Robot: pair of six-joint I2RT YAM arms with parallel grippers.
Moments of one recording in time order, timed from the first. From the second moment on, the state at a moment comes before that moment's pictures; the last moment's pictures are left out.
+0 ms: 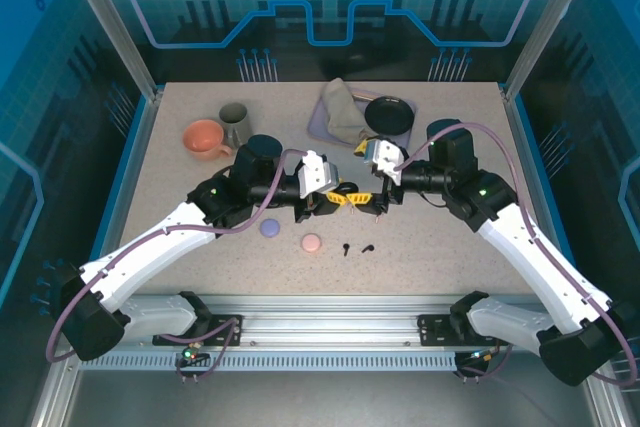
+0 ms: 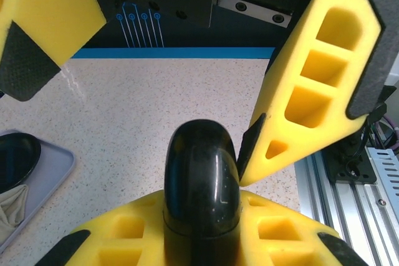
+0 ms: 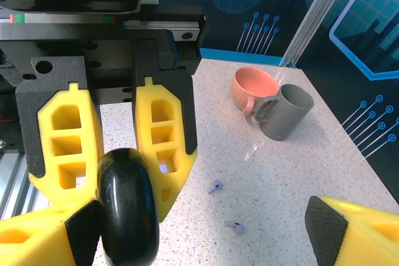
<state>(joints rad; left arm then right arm) -0.70 1.21 1.06 -0.27 0.60 0.34 0.50 1.08 1.13 -0.50 -0.68 -0.58</state>
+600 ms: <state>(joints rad) -0.70 1.20 1.03 -0.26 0.59 0.34 0.46 1.08 1.18 -0.53 -0.65 -0.56</state>
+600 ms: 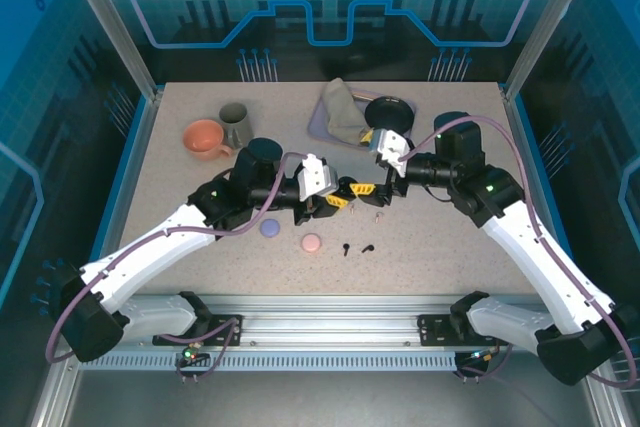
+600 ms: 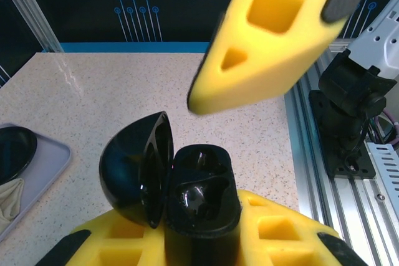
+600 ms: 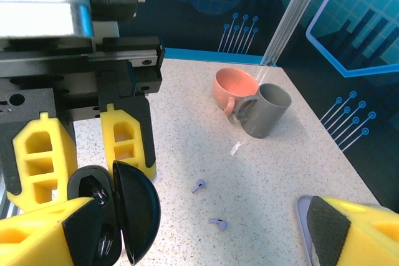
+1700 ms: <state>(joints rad) -0.70 0.87 0.73 -0.09 0.44 0.26 0.45 1.29 1.03 -0.93 -0.38 0.57</state>
